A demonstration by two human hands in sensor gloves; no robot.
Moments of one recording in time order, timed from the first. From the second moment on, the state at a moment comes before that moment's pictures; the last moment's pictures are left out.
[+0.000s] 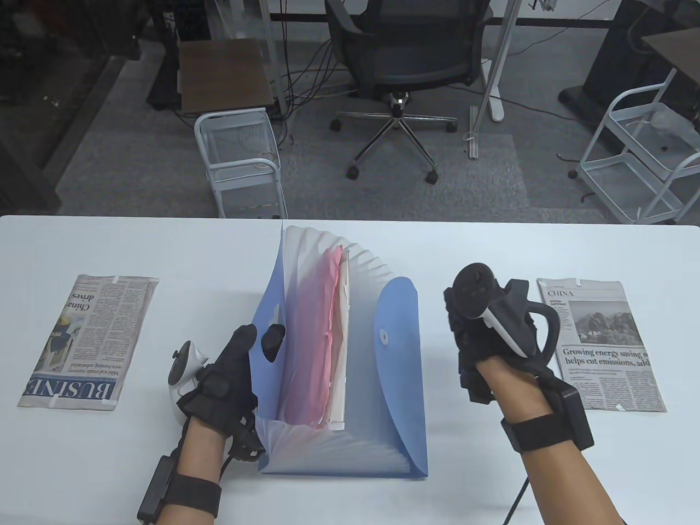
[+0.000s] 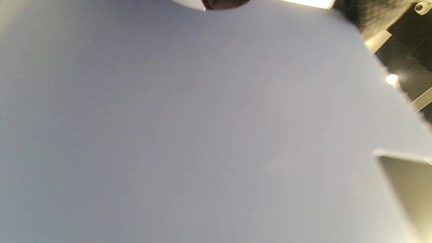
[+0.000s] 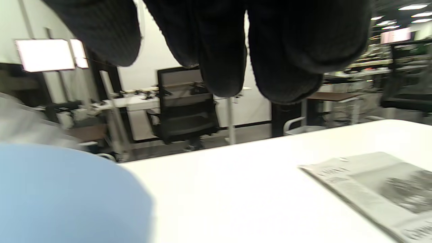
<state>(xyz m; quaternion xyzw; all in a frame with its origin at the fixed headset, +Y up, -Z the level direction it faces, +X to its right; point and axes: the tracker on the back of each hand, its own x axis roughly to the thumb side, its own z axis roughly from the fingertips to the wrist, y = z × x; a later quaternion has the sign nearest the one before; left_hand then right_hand) -0.221 -0.723 -0.314 -0.16 -0.15 0.83 0.52 0.186 -0.584 -0.352 -0.12 -0.03 0.99 0.05</state>
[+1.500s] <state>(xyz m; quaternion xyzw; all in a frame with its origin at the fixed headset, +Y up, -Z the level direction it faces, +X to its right) -0.223 -0.724 -0.315 -0.16 -0.15 0.83 0.52 0.321 -0.729 -0.366 -0.28 0.07 0.95 -0.10</state>
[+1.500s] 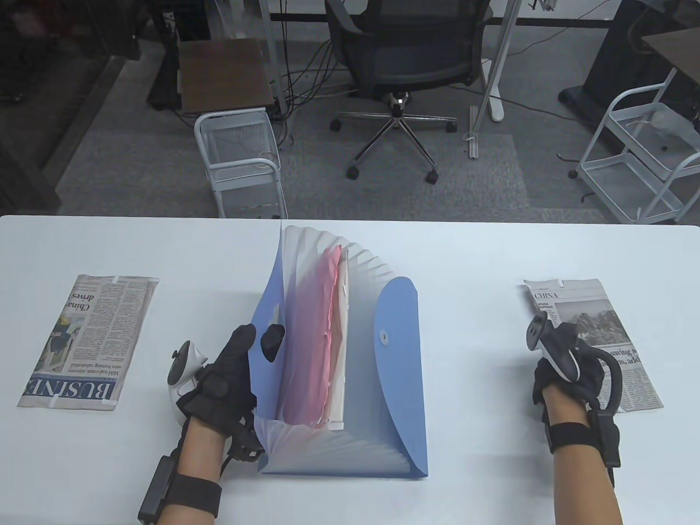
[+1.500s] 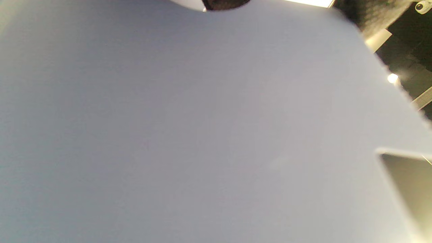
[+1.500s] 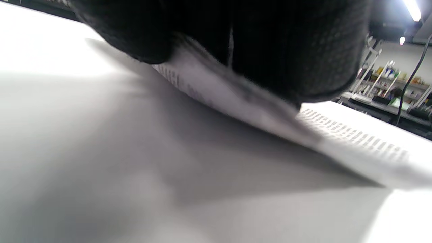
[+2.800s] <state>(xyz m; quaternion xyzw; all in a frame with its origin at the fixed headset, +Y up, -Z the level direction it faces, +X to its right) -0.221 -0.726 -0.315 -0.16 -0.15 0.83 0.51 0.208 -0.513 -0.293 0.09 0.05 0.71 0.69</state>
